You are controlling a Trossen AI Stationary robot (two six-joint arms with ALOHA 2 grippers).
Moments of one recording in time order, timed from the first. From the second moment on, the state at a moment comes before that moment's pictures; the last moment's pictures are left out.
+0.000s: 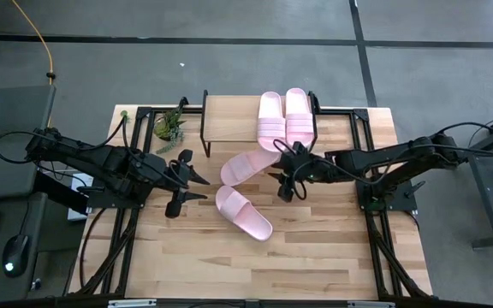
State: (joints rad) left arm -0.16 0.95 0.91 -0.45 -0.15 -0.10; right arm 0.12 1.33 1.01 -0.32 0.35 0.24
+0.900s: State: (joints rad) left arm -0.16 1.15 0.91 -0.52 -0.07 -0.27; right arm 0.25 1.41 1.01 -0.30 0.32 0.27
